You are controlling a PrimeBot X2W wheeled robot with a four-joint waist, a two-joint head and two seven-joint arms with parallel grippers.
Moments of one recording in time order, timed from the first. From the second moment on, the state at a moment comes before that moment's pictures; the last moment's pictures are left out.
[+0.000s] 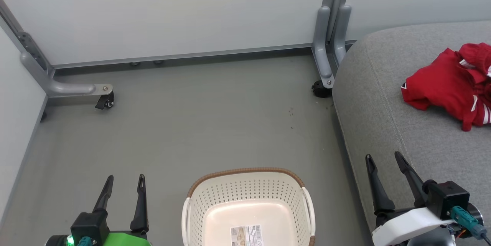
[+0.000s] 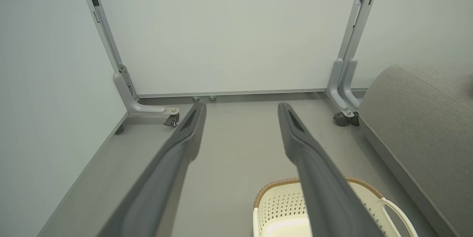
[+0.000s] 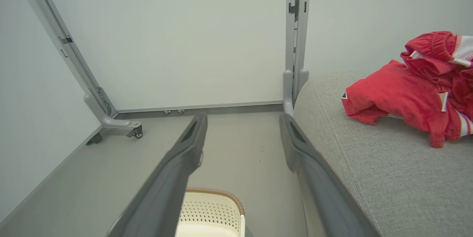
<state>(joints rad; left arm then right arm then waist) 0.06 0.11 -0.07 0.22 -0.18 -0.05 -0.26 0.14 -0.05 0.03 -0.07 0.16 0.13 -0.08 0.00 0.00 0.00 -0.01</state>
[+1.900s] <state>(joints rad) 0.02 0.07 0.02 0.27 -0.68 -0.09 -0.12 0.07 -0.07 0.02 0.05 0.72 0.13 -0.05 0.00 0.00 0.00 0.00</state>
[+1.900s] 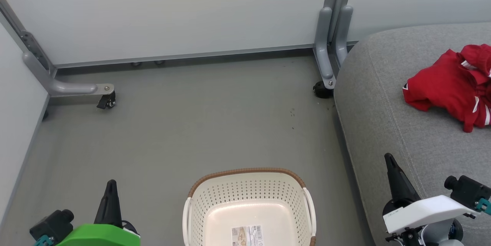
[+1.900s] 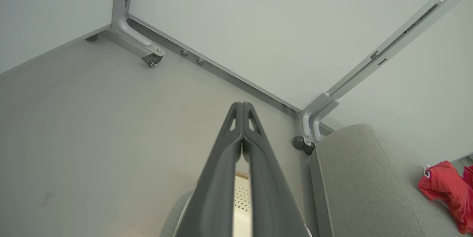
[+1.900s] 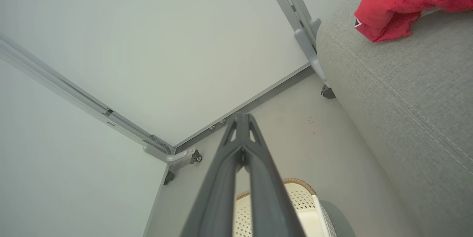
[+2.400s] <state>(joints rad) 0.00 0.07 0.04 0.26 -0.88 -0.10 -0.07 0.03 -0.08 0.01 0.09 0.93 0.13 -0.02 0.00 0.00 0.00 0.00</state>
